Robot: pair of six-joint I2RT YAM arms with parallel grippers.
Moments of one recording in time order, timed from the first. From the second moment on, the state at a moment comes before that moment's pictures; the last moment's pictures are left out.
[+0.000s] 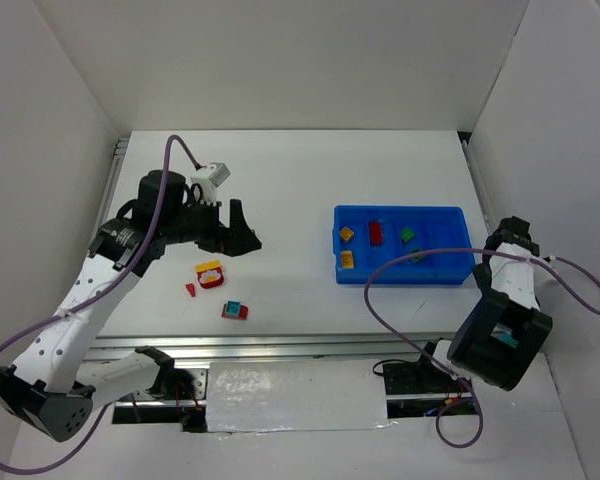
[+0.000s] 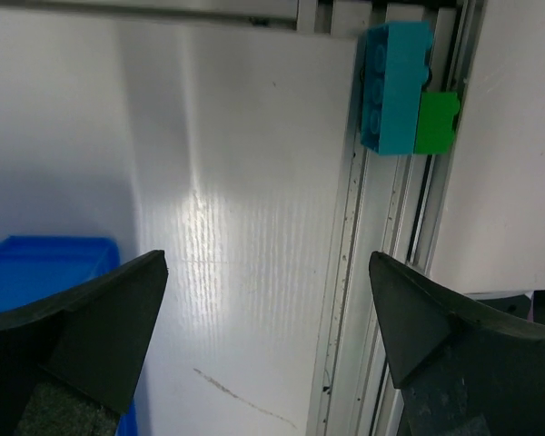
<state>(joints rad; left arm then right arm) -0.40 1.09 1.25 -0.78 0.46 -0.32 -0.58 1.28 0.83 -0.89 0.47 0.87</state>
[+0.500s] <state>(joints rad) -0.41 1.06 1.24 -0.79 0.38 -0.29 -0.71 1.27 0.84 -0.91 0.50 0.91</state>
